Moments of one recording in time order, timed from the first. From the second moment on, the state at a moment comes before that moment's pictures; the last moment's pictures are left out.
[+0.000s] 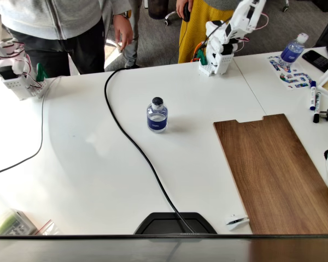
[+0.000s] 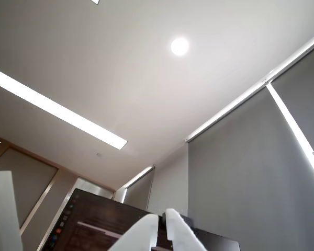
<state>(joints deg) -2.7 188.0 167.2 -40.7 -124.6</state>
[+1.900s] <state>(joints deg) 51.1 104.0 114.5 -53.2 -92.8</state>
